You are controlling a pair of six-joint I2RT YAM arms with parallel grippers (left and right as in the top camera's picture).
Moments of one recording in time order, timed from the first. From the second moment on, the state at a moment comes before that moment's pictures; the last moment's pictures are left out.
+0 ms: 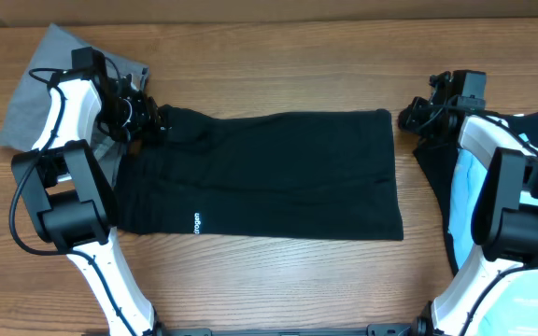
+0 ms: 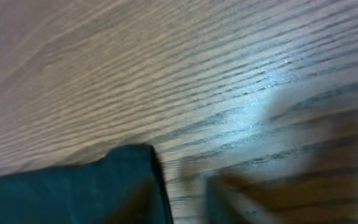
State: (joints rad) left arm 0.22 2.25 1.78 -0.98 0.43 -0.14; right arm -0.19 2.06 1.29 -0.27 -0.41 0.25
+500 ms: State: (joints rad) left arm 0.22 2.25 1.78 -0.98 0.43 -0.12; right arm -0.13 2.08 1.29 -0.21 -0.41 0.23
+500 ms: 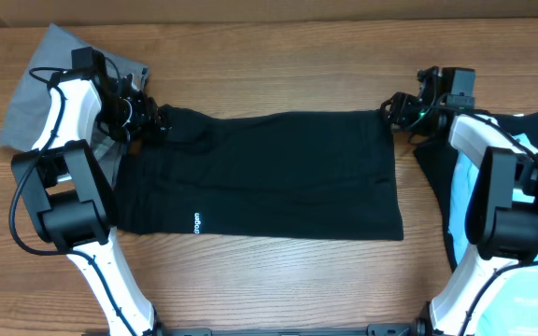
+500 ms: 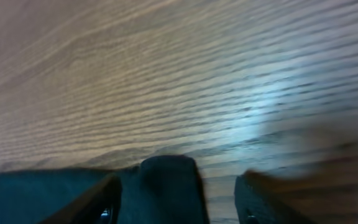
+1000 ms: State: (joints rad) left arm 0.22 2.25 1.78 -0.99 0.43 -0.12; right arm -0.11 2.09 1.29 -0.25 -0.43 0.20
